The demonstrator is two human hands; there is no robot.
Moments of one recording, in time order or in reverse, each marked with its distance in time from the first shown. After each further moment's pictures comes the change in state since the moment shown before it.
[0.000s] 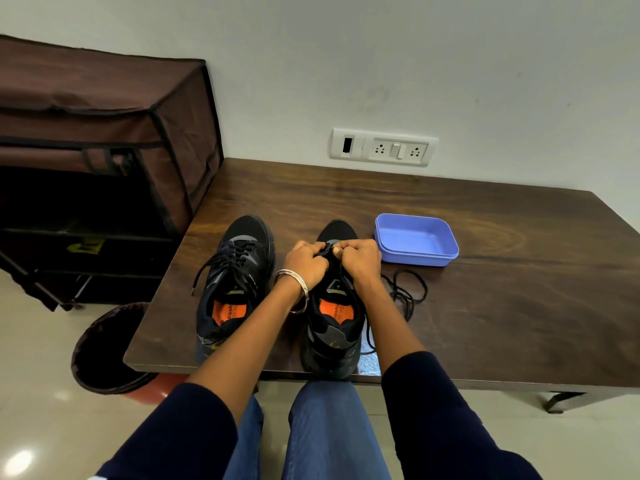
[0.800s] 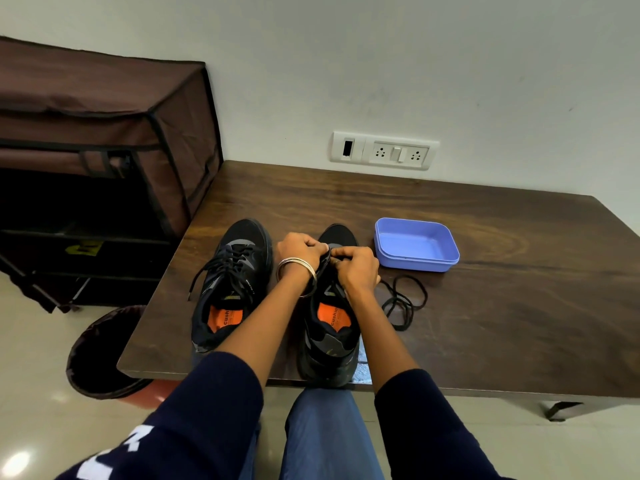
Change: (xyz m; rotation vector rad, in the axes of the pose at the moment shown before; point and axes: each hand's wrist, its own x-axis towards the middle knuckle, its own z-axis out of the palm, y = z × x) left_hand 0.018 0.017 0.002 -0.039 0.314 -0.077; right_hand -0.003 0.006 0.003 -0.077 0.075 -0.086
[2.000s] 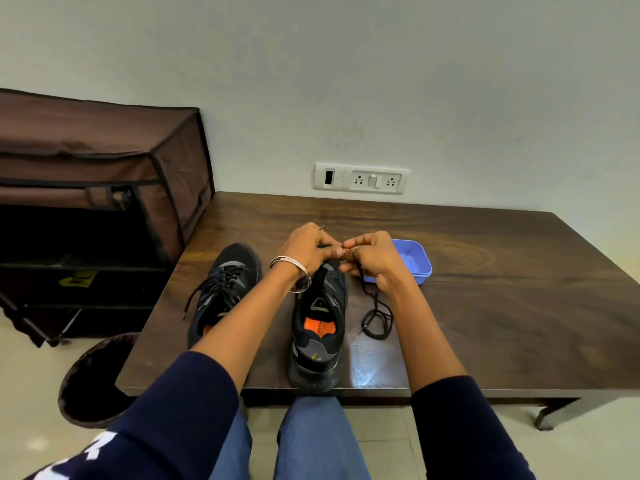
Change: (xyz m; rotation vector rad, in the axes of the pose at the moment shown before) left_hand -0.028 0.062 -0.038 0.151 -0.294 0.534; right_hand -0.018 -0.052 -0.111 0.338 -0.296 0.021
